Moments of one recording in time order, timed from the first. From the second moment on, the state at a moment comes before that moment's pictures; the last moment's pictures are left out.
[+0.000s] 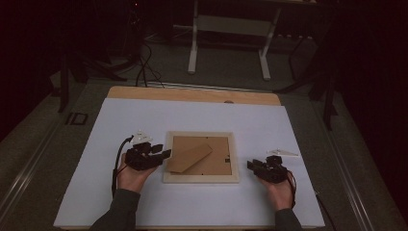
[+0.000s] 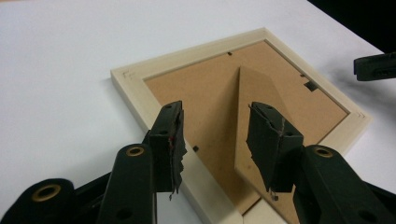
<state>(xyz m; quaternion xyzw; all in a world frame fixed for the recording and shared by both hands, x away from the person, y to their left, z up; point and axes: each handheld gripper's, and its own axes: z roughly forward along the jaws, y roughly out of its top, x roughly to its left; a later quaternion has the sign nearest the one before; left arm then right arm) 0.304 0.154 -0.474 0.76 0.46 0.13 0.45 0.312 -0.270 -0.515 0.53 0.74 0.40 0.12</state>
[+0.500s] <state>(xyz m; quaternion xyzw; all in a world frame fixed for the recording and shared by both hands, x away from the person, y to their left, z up) 0.326 0.144 -0.464 0.77 0.46 0.09 0.44 0.312 -0.274 -0.513 0.53 0.73 0.40 0.12</state>
